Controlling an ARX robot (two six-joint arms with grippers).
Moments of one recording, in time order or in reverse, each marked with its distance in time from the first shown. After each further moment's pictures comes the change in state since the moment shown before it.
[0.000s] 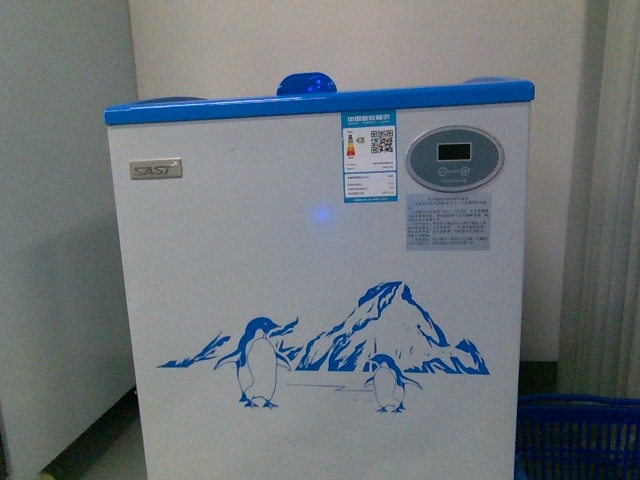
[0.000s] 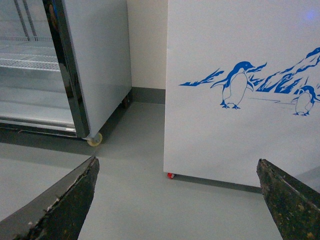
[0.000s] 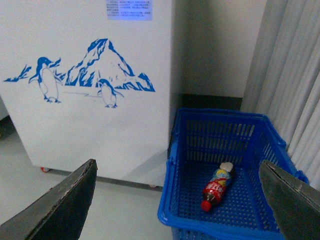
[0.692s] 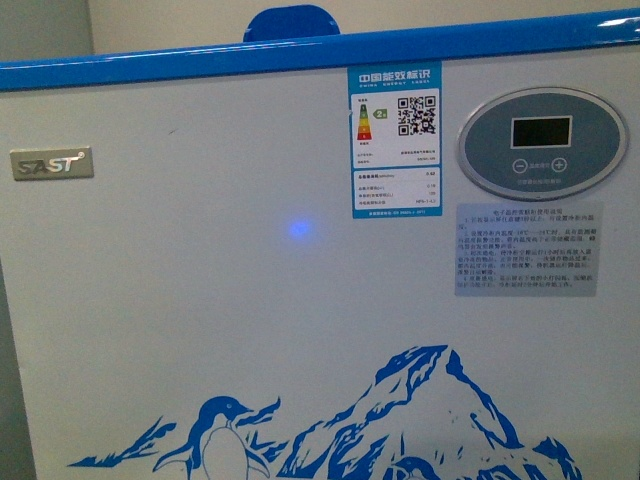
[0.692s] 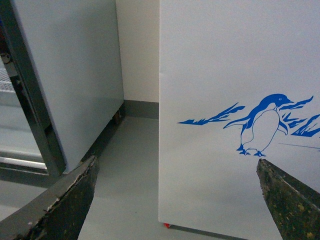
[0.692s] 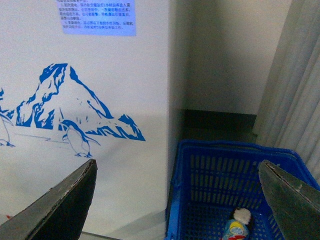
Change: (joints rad) left arm 0.000 0.001 0.000 0.000 0.001 0.000; right arm 0.000 0.000 0.000 0.000 0.000 0.000
